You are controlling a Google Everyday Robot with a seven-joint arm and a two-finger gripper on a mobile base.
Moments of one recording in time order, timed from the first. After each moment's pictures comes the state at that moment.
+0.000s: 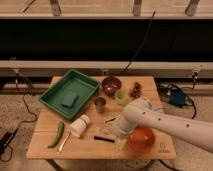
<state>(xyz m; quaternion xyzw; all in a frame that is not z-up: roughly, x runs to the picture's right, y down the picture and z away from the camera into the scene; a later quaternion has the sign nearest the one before) 0.028 0.254 0.741 -0.33 -0.24 -0.07 0.91</state>
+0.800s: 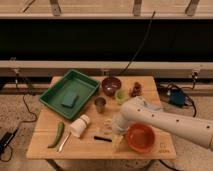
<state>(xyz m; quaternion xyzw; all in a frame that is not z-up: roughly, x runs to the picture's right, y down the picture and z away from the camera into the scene) 0.025 0.256 0.783 -0.34 -0.23 -0.04 0.91</state>
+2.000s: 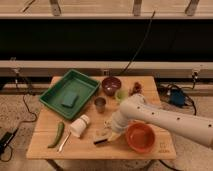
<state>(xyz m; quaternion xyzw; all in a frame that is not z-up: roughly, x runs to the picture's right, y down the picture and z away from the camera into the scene) 0.013 0.231 0.758 -0.33 -0.24 -0.05 0.91</state>
